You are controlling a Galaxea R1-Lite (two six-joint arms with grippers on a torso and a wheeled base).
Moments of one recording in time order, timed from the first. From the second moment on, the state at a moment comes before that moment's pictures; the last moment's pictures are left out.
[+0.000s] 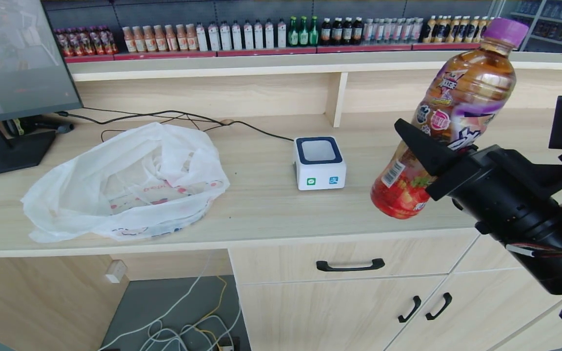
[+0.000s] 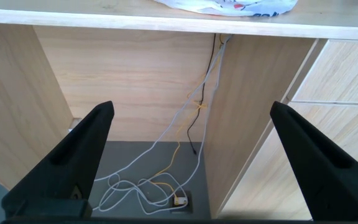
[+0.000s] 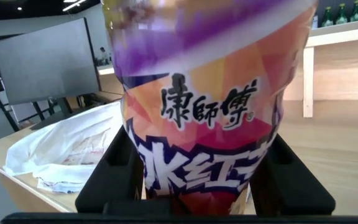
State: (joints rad) left arm 0.00 0.00 0.00 0.00 0.00 0.00; right arm 0.54 1.61 -0.51 -1.57 0.04 0.14
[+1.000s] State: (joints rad) left arm 0.00 0.00 0.00 0.00 0.00 0.01; right arm 0.51 1.65 -0.57 -1.56 0.11 0.06
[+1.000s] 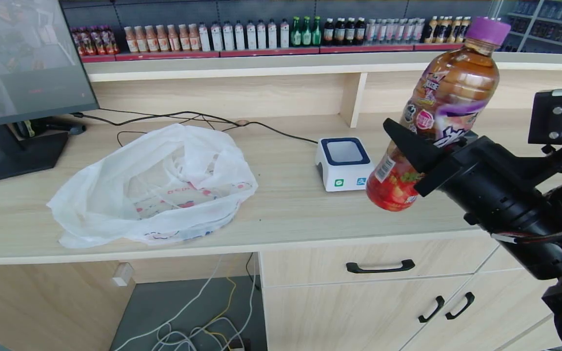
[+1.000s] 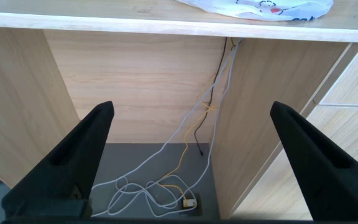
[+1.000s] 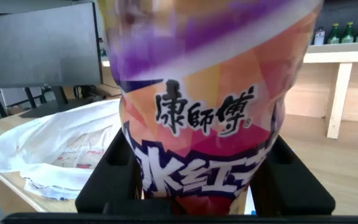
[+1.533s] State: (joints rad) left arm 0.00 0.00 0.00 0.00 0.00 0.01; right arm 0.46 1.83 -0.87 -1.38 0.10 -0.18
